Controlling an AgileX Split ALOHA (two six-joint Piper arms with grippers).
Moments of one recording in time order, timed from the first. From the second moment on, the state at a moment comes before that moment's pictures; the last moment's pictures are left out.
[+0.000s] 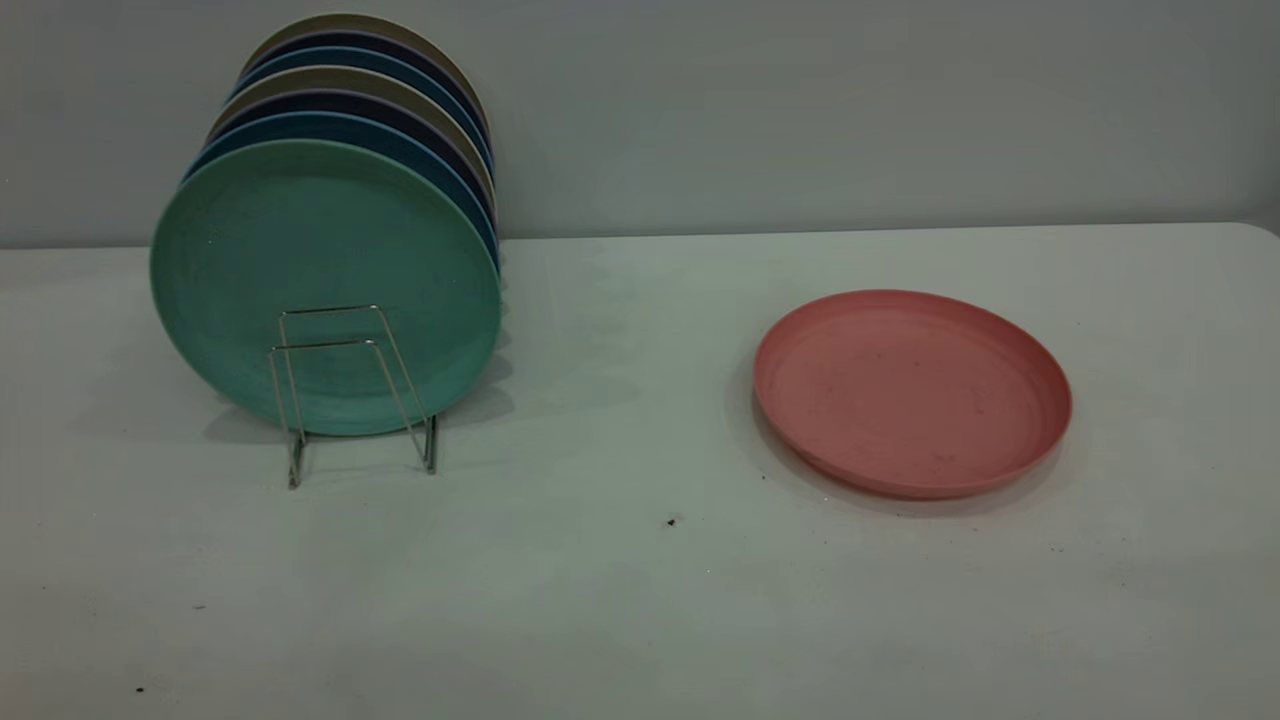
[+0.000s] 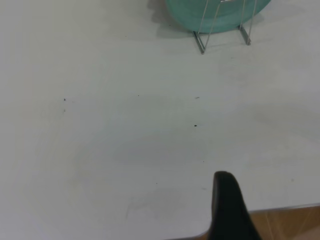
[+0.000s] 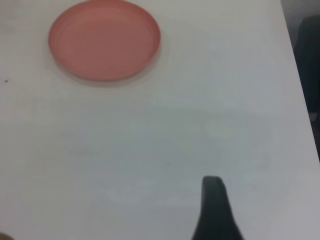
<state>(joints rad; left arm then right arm) -0.03 -0.02 -0.49 -0.04 1.13 0.03 0.01 -0.02 -0.47 0.02 1.13 -0.08</state>
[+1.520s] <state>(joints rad) -0.03 1.01 -0.60 -0.70 0.52 0.57 0.01 1.36 -0.68 1.16 0.56 -1.16</state>
